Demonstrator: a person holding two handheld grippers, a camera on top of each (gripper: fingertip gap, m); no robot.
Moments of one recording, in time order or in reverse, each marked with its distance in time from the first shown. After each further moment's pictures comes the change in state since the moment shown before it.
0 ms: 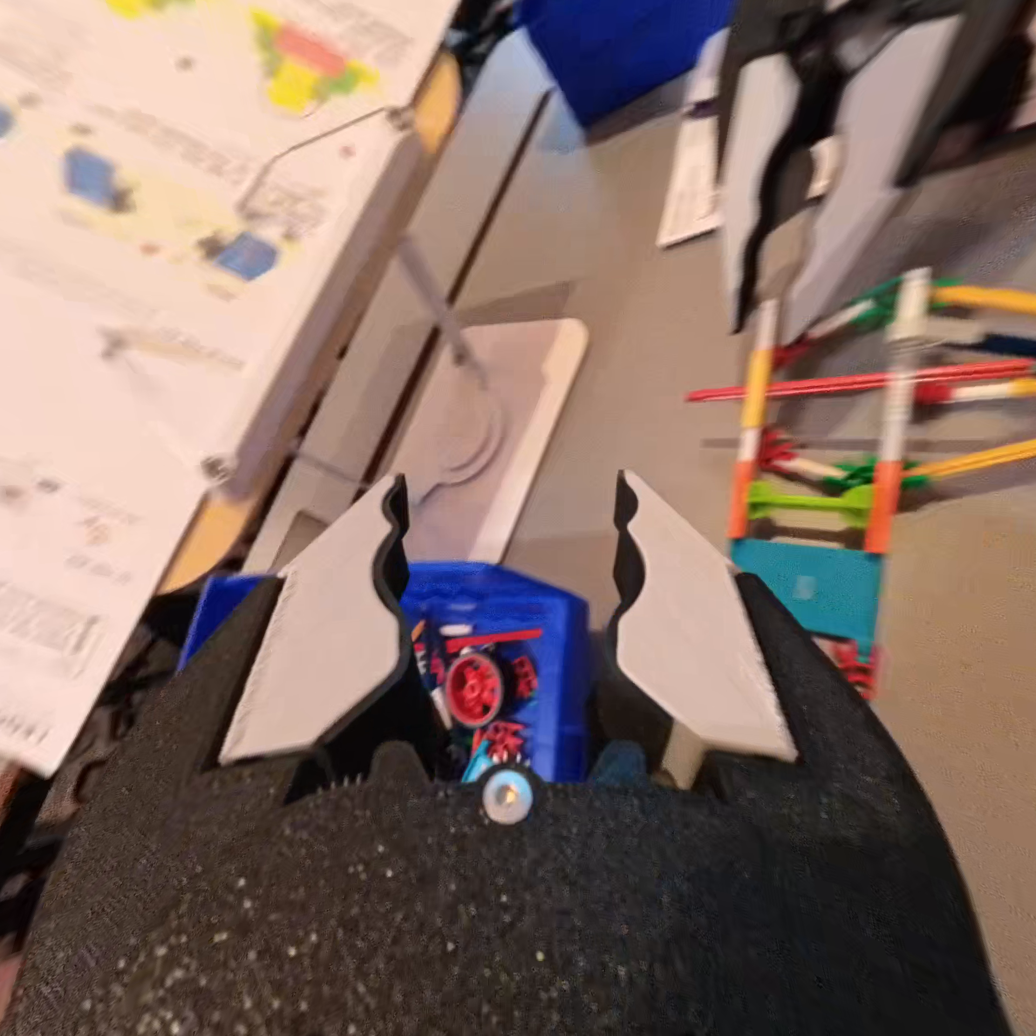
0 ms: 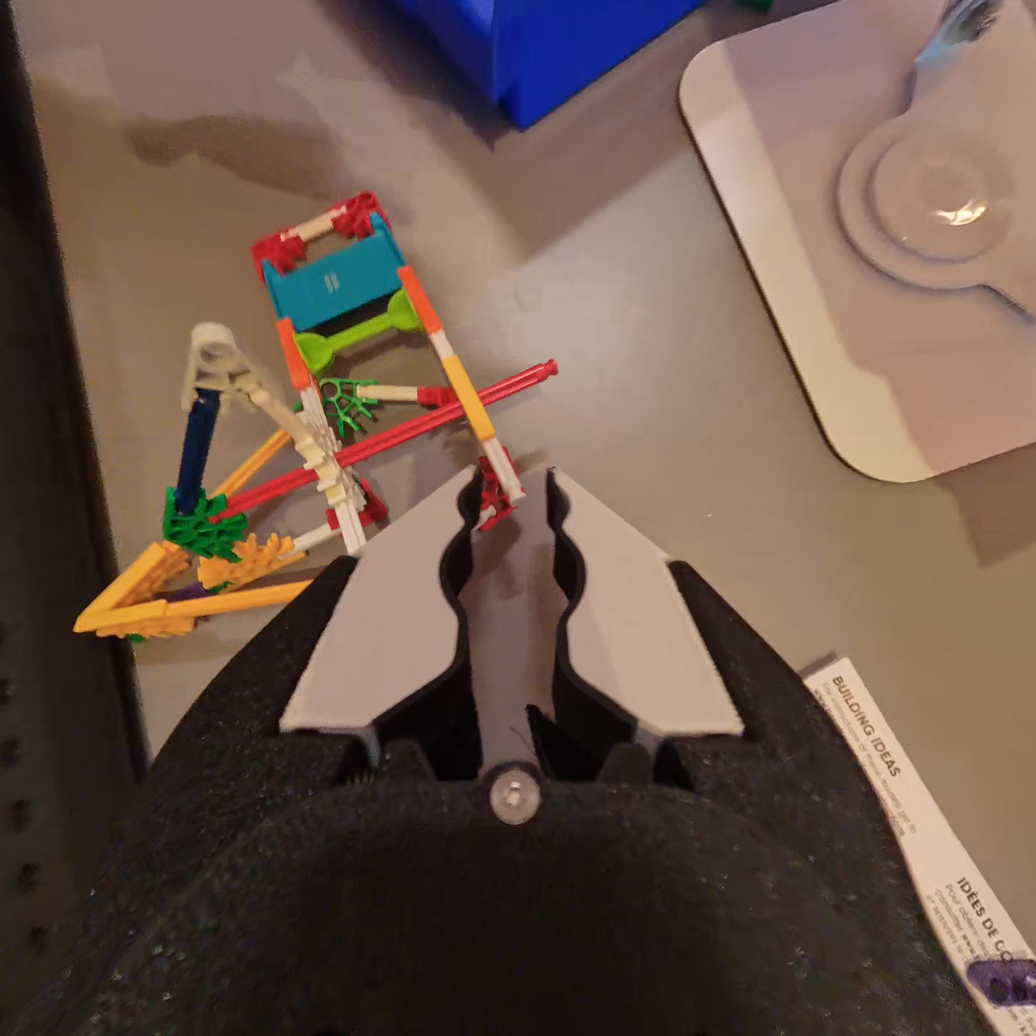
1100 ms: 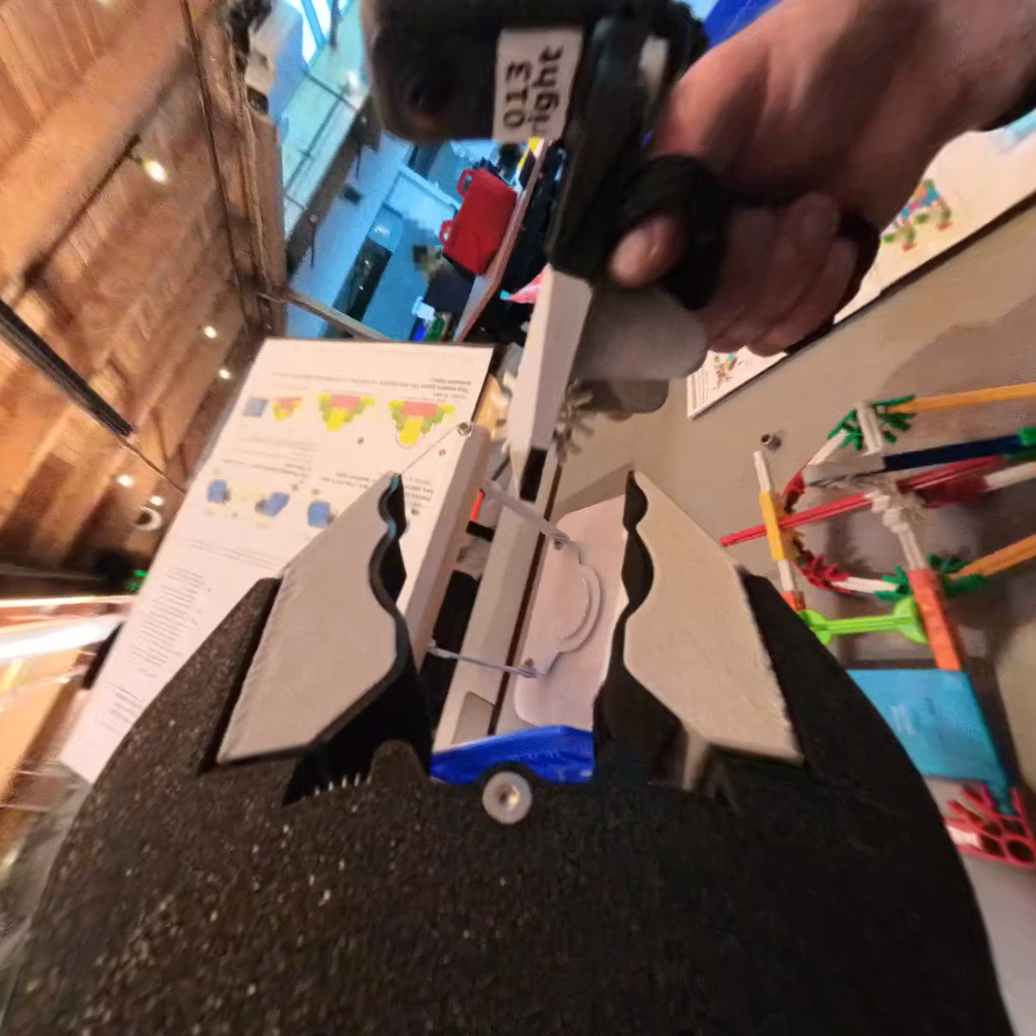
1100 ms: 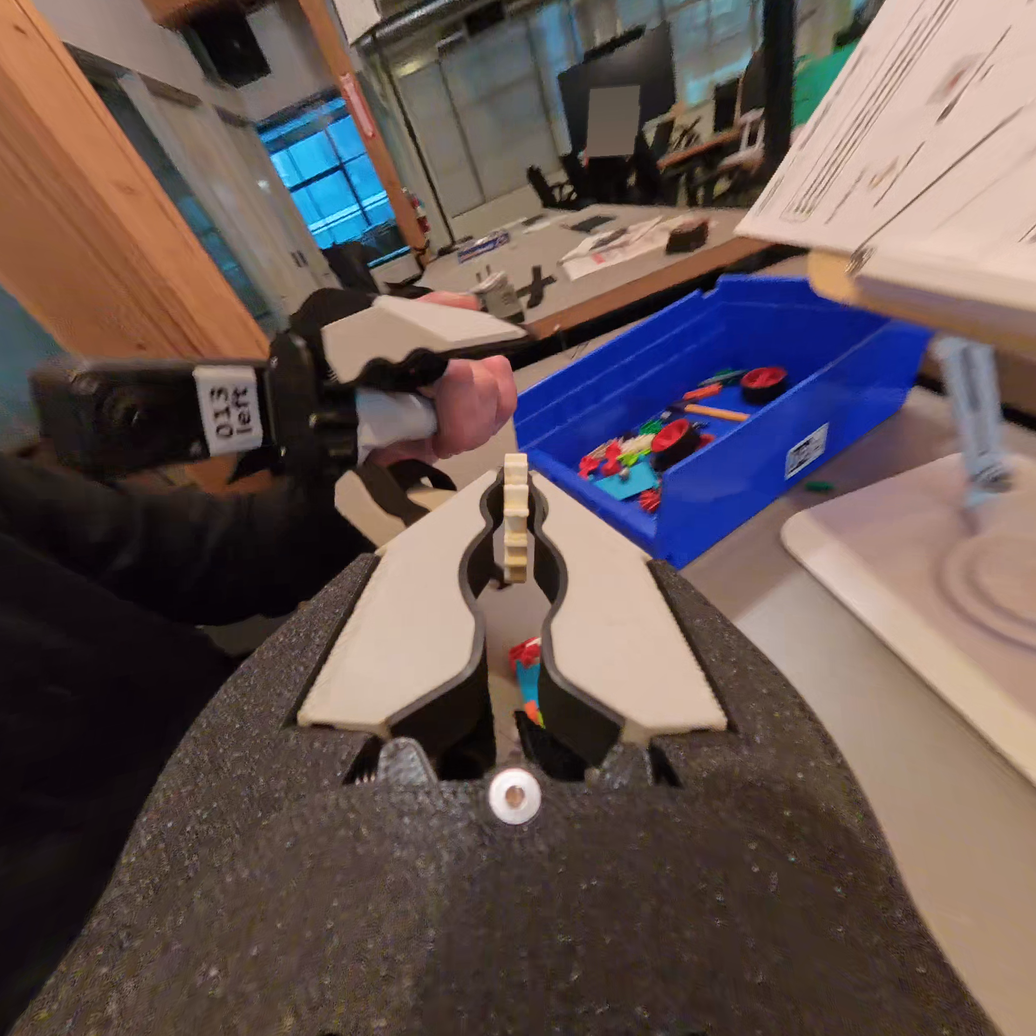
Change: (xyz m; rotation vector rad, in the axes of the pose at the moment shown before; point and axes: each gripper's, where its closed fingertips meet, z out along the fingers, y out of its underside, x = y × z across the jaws) left arm 0.022 -0.086 -0.026 0.335 -0.216 0.387; right arm -0.049 -0.152 -0.070 0.732 -0.284 0.217
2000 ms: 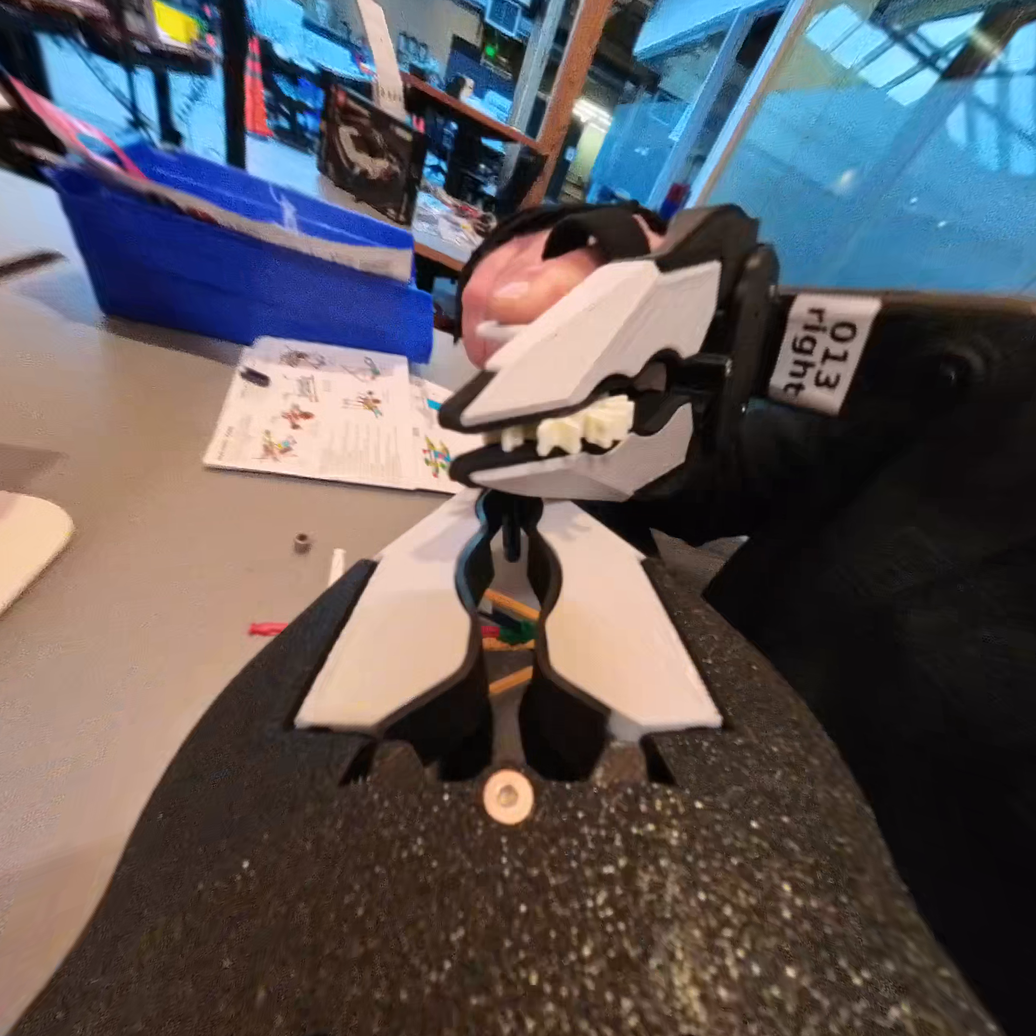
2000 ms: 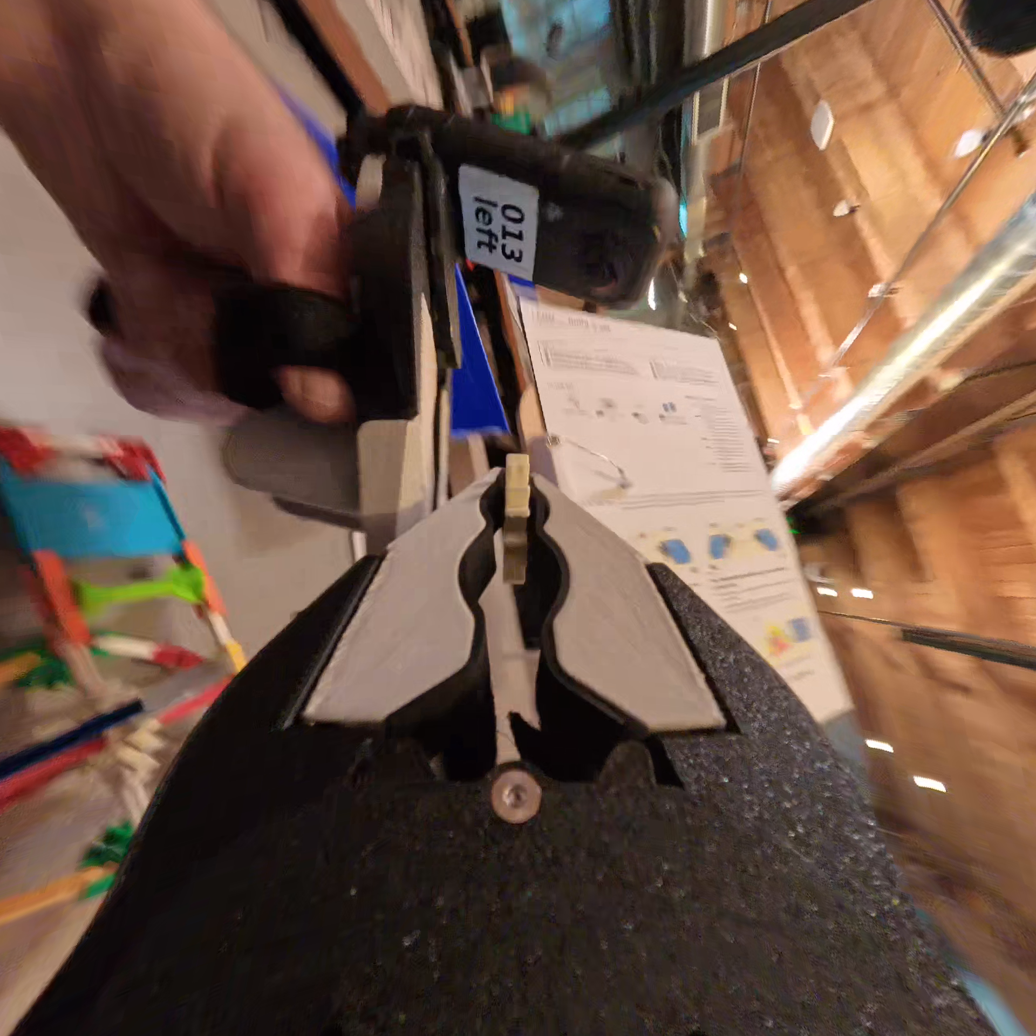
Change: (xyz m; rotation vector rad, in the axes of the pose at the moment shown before) left arm 0.050 -0.035 0.004 0.262 0.838 -1.238; right arm -0.006 -0.007 0.003 -0.305 0.678 -1.420
